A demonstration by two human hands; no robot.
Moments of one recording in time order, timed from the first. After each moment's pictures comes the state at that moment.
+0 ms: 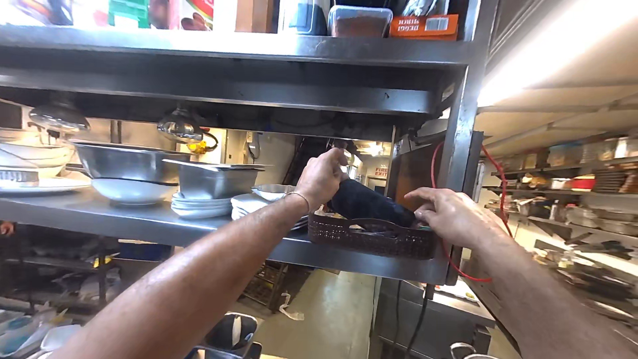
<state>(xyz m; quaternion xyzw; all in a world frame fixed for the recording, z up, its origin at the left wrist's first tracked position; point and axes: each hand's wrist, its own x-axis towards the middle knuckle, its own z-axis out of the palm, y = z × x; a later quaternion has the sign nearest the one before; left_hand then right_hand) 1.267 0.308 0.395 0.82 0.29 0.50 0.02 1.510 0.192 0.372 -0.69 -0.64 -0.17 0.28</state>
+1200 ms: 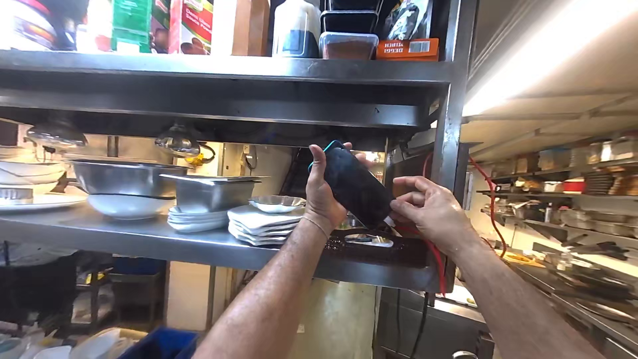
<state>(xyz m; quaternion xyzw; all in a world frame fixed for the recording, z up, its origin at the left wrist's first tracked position) 1.308 0.287 0.379 0.51 -0.22 0.58 0.60 1.491 0.204 0.365 -0.48 -0.65 0.00 0.59</state>
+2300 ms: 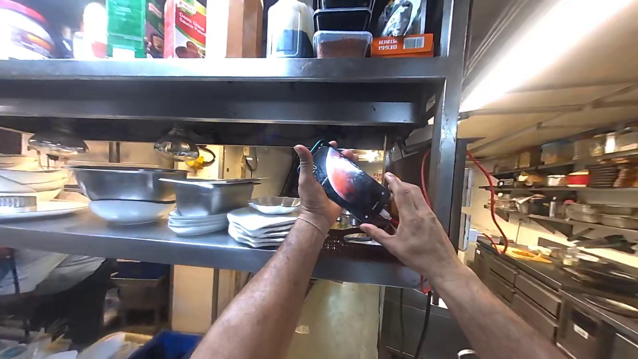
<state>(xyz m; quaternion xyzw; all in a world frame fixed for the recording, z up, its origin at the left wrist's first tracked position) 1.307 0.290 0.382 0.44 -0.25 0.60 0.62 1.477 0.216 0.326 -0.42 -0.67 -0.40 0.45</state>
